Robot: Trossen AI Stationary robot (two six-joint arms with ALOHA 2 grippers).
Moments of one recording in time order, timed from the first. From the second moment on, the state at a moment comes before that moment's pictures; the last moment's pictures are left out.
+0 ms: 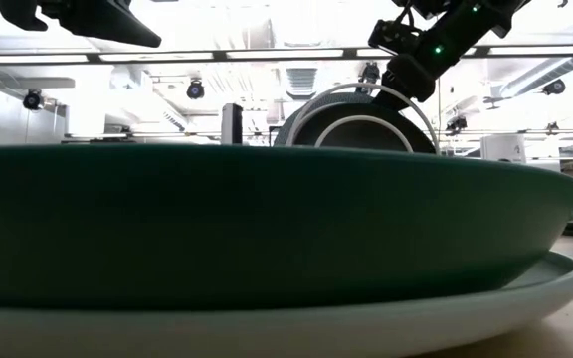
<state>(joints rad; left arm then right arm) -0.45 0.88 0.70 -0.35 -0.70 0.20 -0.13 1.27 0.84 -0.24 0.31 -0.21</state>
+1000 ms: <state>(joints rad) -0.45 0.88 0.70 -0.36 -0.70 0.17 -0.12 1.20 0.84 -0.34 0.32 -0.06</state>
